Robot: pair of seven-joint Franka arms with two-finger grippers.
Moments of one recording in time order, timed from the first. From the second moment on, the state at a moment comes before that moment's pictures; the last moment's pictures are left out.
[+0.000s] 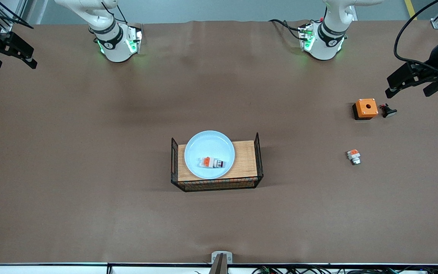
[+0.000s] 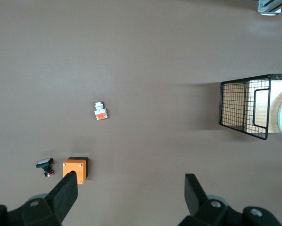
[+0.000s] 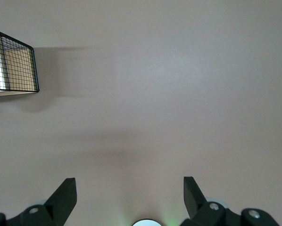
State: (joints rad) left arm -0.05 0.09 -0.10 -1.28 -0.01 1.43 -0.20; right arm -0.07 -0.26 0.07 -1.71 0.02 1.48 0.02
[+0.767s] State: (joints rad) left arm -0.05 0.09 -0.11 -1.28 -0.01 1.45 -0.20; right arm -0.07 -0.26 0.07 -1.71 0.02 1.48 0.02
